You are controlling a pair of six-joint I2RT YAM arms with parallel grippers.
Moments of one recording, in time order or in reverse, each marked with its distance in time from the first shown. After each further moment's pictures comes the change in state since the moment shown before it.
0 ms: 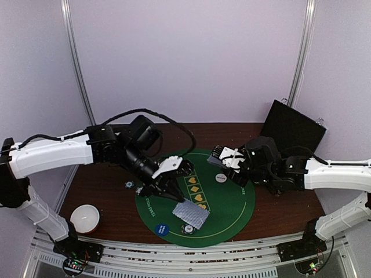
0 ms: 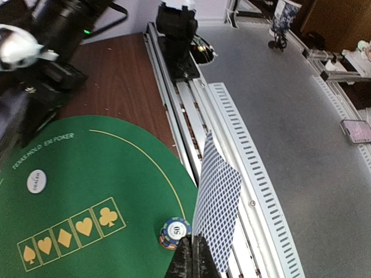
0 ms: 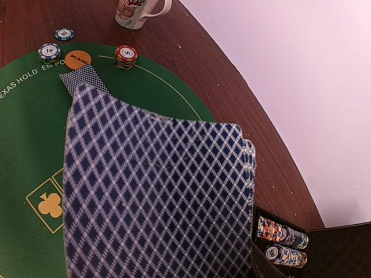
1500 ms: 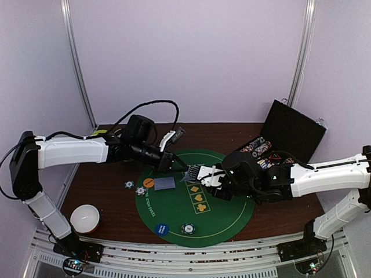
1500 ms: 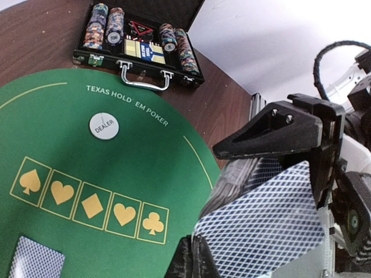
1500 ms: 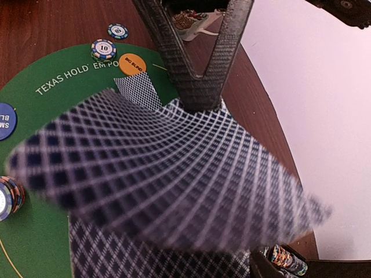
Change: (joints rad) left arm 0.217 0.161 -0.142 0.564 -0.024 -0.804; right arm 0.223 0.139 0.086 -0.016 0.104 -0.026
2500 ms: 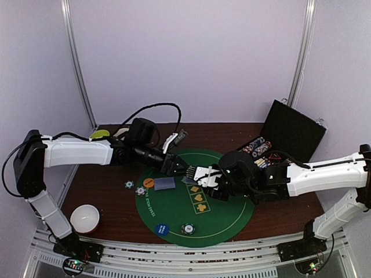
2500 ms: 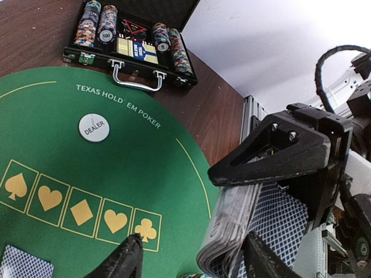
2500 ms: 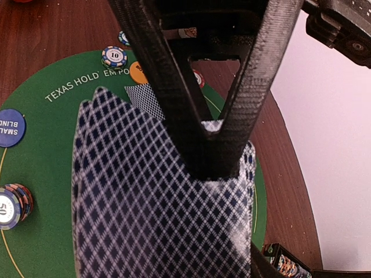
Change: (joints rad) left arm -0.004 0.043 -0.018 0.091 0.039 -0.046; right arm 0.000 0.032 0.022 0.016 -0.047 -0.009
